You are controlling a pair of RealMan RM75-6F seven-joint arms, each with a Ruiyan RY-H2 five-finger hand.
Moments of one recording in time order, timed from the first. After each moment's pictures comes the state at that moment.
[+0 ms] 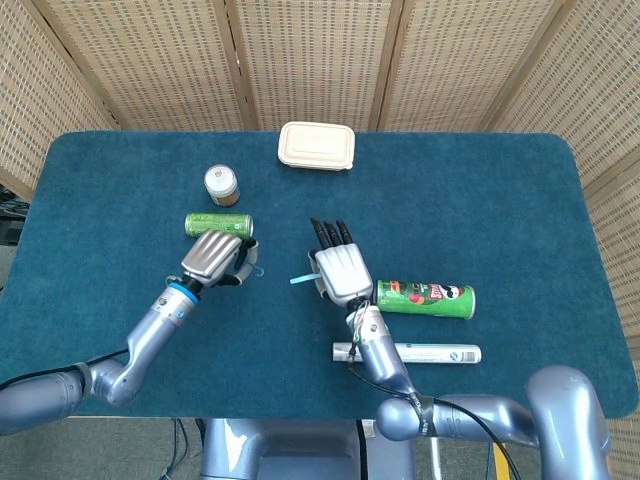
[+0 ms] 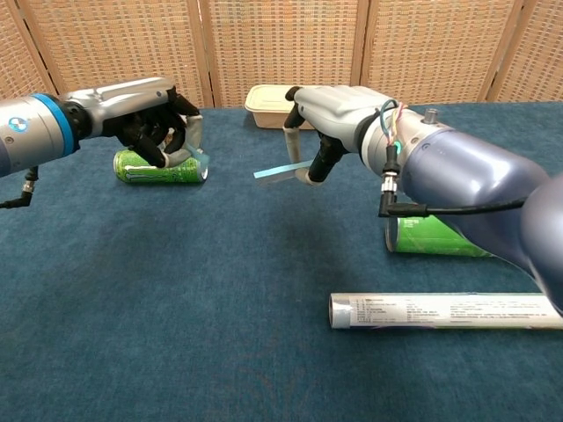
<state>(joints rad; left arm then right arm) -0.82 -1.48 -0.19 -1.43 1.18 0.91 0.13 0.97 -1.79 0.32 -1.54 -0.76 1.20 -0.77</state>
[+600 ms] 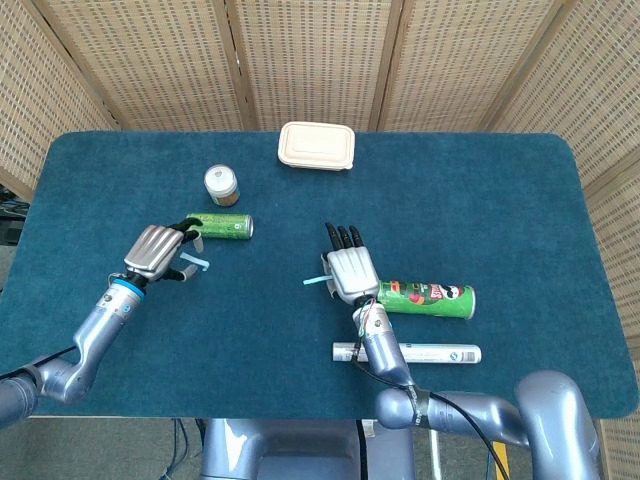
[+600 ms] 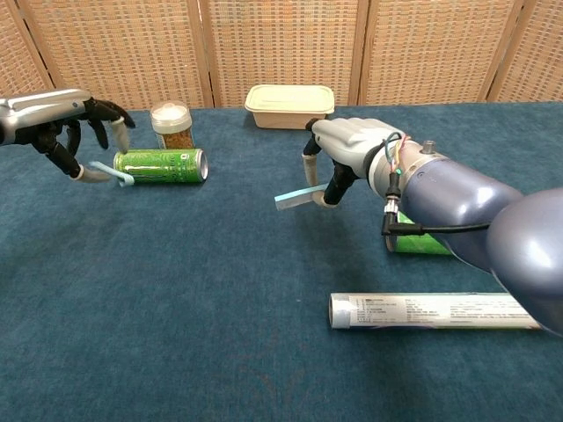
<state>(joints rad) -0.73 -1.40 -0.11 -1.27 1.29 0.91 -0.07 0.96 -1.85 0.32 -1.40 -0.70 1.14 -0.74</state>
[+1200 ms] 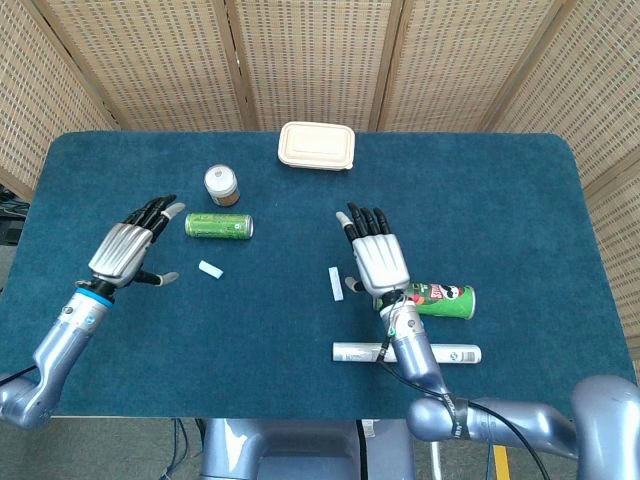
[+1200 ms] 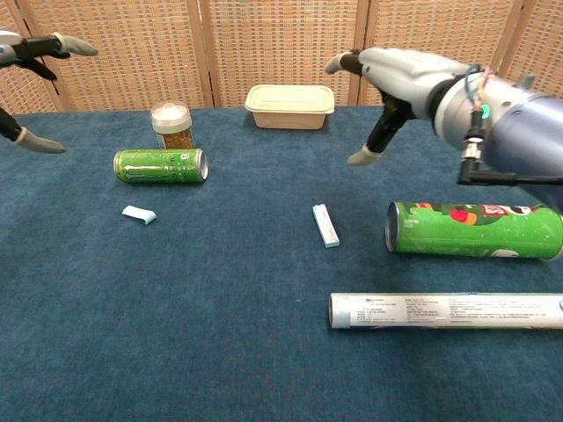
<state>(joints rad) -0.62 -1.22 -0.11 -1.46 1.38 1.10 -0.13 0.85 -1.64 0.31 -1.65 -0.86 1.26 -0.67</state>
